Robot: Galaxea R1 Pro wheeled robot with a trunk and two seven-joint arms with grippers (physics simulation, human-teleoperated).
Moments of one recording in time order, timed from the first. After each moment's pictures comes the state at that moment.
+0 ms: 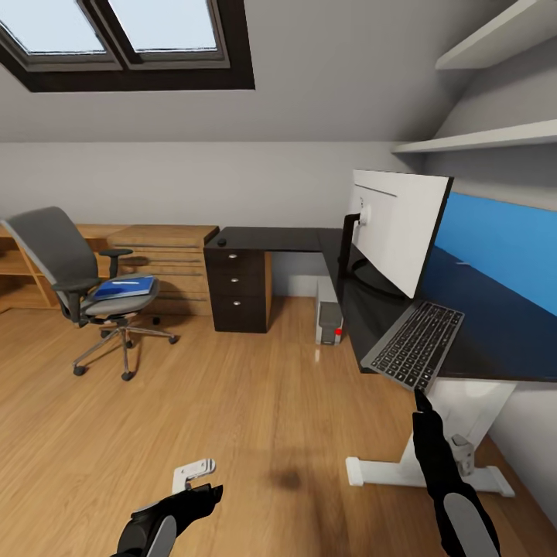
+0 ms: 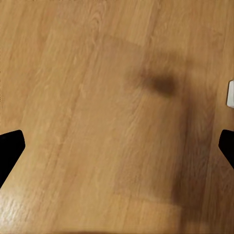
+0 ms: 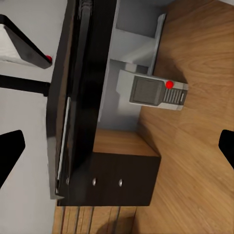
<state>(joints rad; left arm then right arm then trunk) -0.12 -0.05 -0.08 -1.26 0.38 0.63 0.23 -0.09 0.04 -0.12 -1.52 -1.33 -0.13 -0.14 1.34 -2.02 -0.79</state>
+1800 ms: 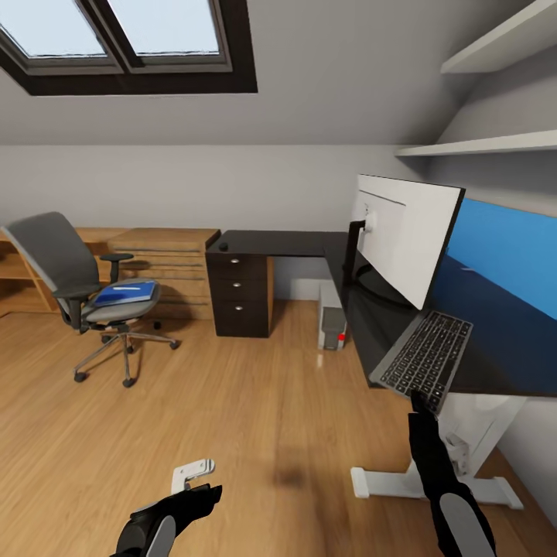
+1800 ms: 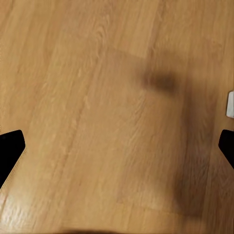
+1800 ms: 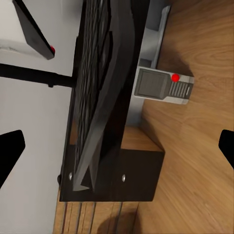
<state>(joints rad) -0.12 -0.05 -0.08 -1.26 0.38 0.63 0.23 -0.09 0.04 -0.11 -1.51 -1.32 -0.13 -0.14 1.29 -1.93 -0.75</state>
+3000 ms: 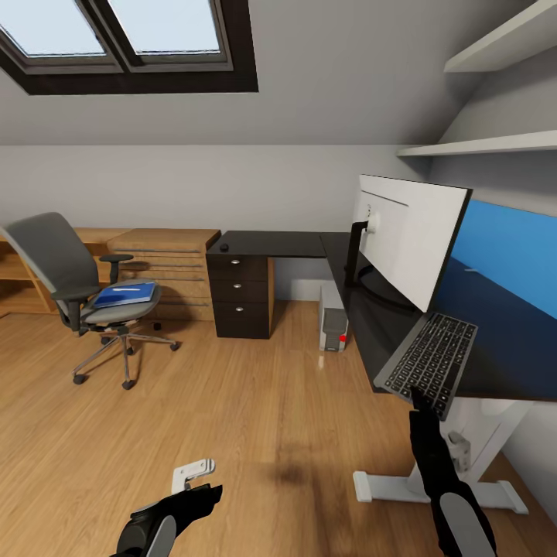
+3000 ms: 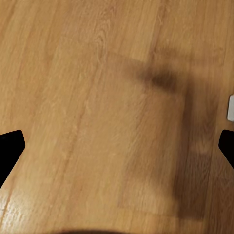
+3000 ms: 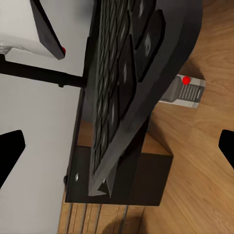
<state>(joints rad) -0.12 -0.05 -0.08 -1.26 0.38 0.63 0.23 -0.09 0.04 -0.11 -1.51 -1.31 -0.14 -0.10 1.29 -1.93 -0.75</state>
